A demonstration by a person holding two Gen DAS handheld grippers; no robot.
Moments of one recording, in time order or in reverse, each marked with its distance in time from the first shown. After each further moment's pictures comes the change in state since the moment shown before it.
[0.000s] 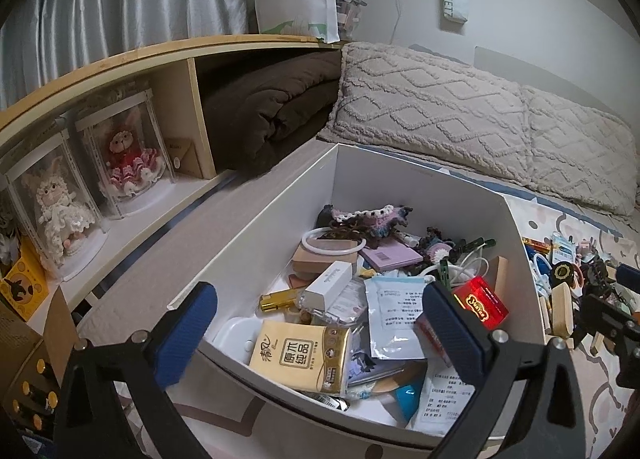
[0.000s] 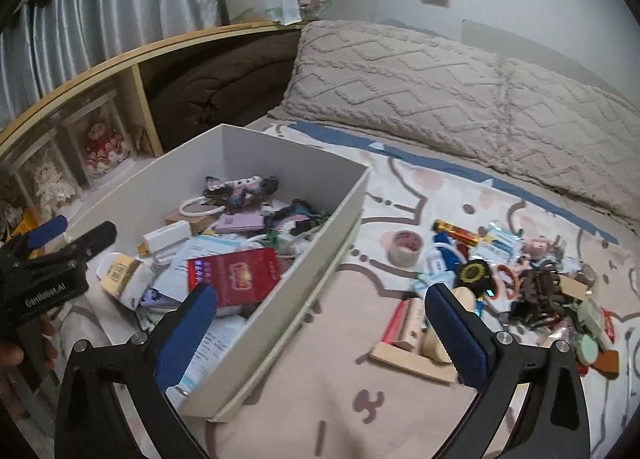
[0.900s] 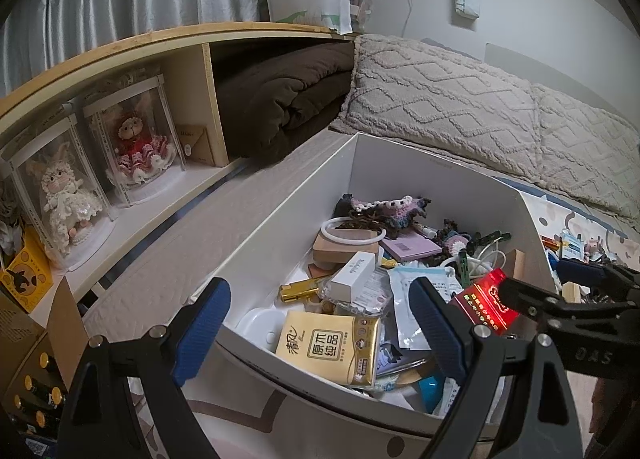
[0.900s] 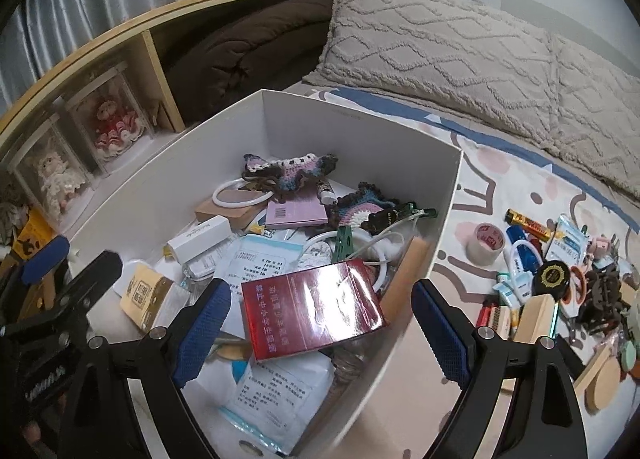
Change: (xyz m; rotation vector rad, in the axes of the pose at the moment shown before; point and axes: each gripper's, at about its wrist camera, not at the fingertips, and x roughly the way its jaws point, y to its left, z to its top) left arm 0.006 0.021 -0.005 -0.019 0.031 0.017; right arm 0.060 0.061 0.023 -0.003 0.132 0.091
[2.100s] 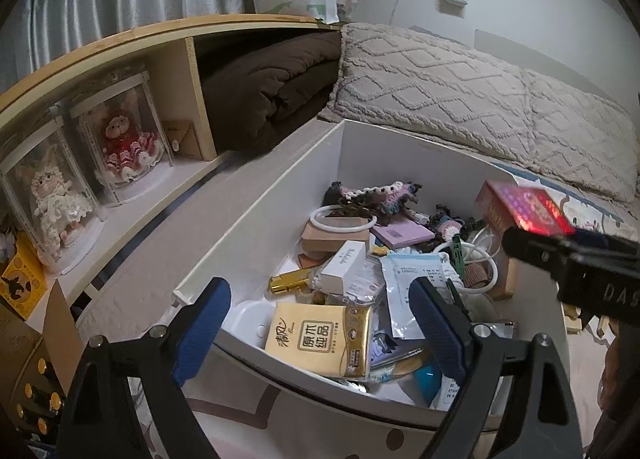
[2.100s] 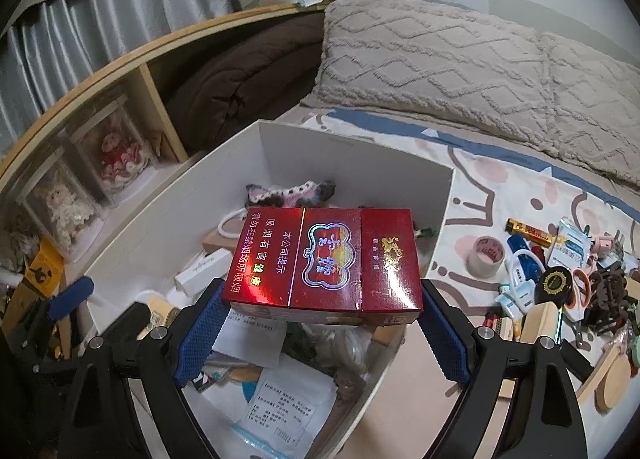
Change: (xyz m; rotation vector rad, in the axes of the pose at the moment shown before) left arm 0.005 -0.004 -0.003 0.031 0.031 -0.024; right arm -0.006 -0.008 0.010 0.065 -0.057 0.043
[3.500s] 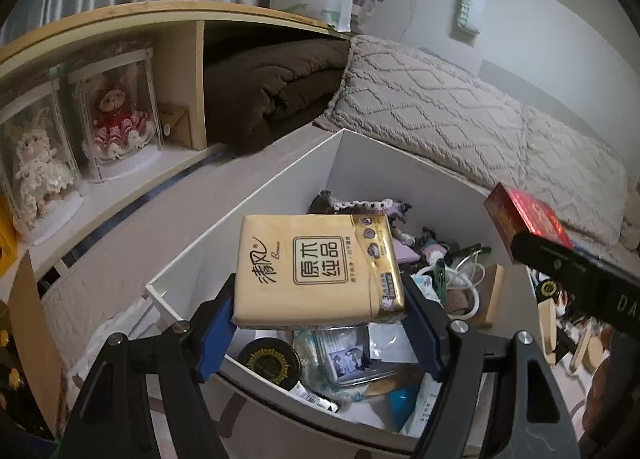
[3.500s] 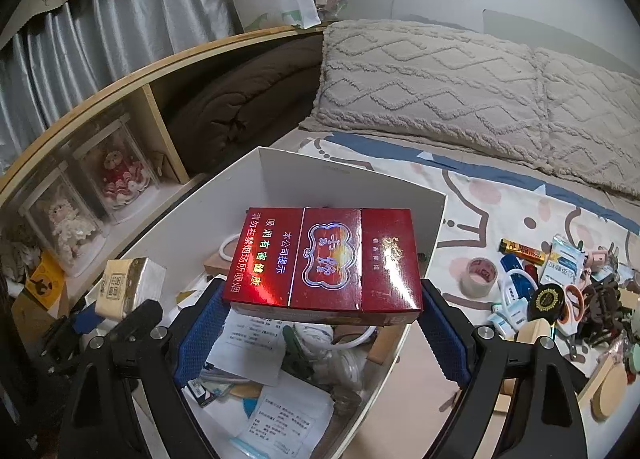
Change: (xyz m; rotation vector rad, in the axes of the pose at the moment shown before) left arm 0.009 0.004 -0.001 -0.121 -0.022 -0.084; right arm -0.013 -0.003 0.007 -0.001 -0.083 -0.002
